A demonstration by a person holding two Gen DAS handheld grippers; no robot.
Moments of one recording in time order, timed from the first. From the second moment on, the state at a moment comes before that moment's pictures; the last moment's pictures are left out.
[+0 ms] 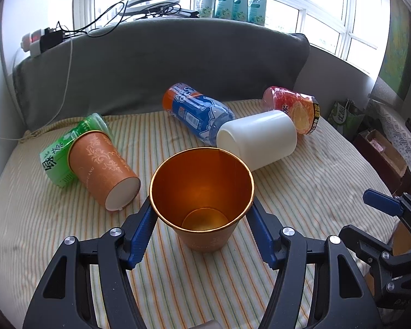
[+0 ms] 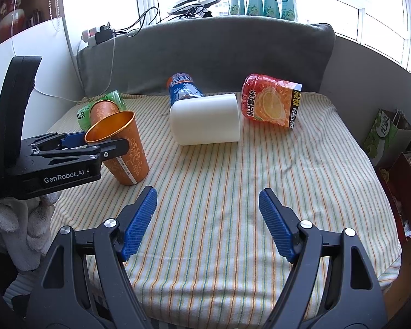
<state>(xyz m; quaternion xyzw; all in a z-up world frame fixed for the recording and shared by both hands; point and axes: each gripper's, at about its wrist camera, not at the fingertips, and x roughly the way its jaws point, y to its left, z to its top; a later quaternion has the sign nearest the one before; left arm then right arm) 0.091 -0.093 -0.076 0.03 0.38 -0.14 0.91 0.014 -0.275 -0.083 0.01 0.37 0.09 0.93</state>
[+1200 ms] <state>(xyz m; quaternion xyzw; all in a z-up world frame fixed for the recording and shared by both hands) 0.023 -0.032 -0.010 -0.02 0.21 -0.05 0.98 0.018 -0.263 -0.047 0.01 0.29 0.09 0.95</state>
